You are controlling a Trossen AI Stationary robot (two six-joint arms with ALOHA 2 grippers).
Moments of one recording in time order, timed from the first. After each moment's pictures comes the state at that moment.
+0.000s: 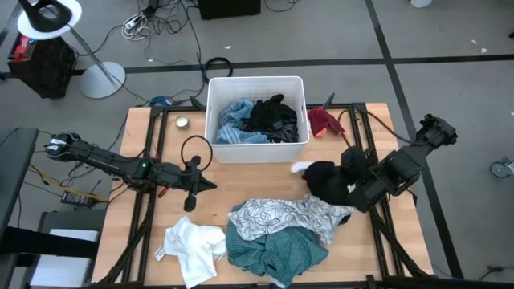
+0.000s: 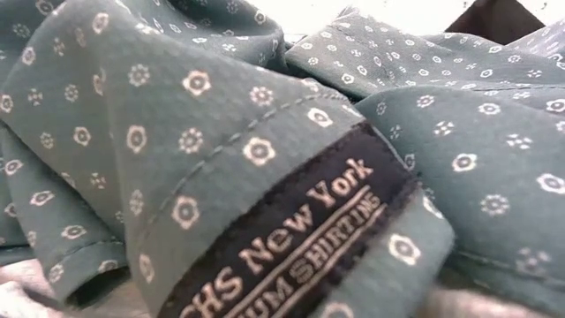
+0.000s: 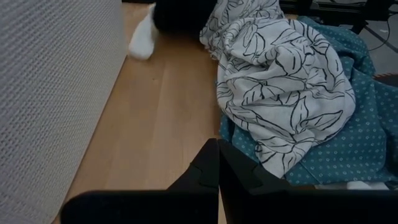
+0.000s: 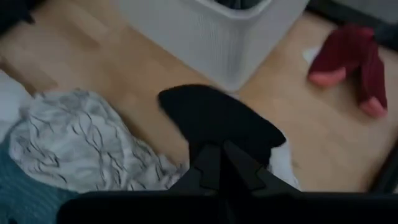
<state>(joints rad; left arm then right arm) -0.24 0.78 0.34 0.01 -0.17 -0.19 0.65 1.25 1.43 -1.57 0.68 1.51</state>
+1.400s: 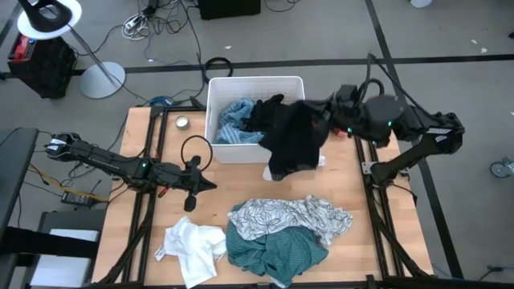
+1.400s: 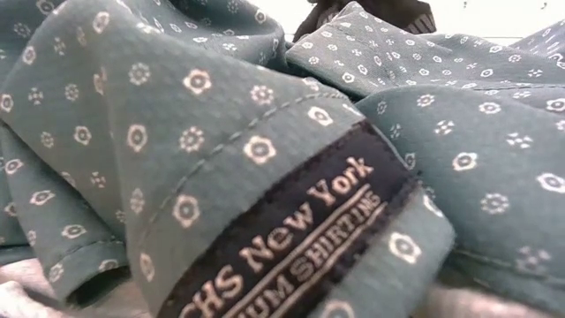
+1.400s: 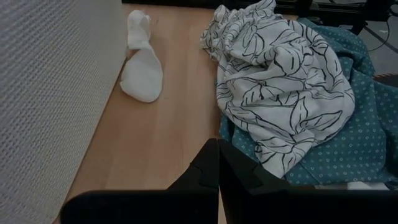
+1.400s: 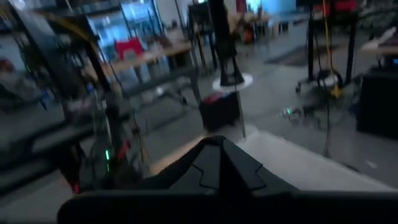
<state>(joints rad) -0.24 0.78 0.34 0.01 -0.17 -0.19 0.19 1.26 1.70 -0.55 0.73 0.33</state>
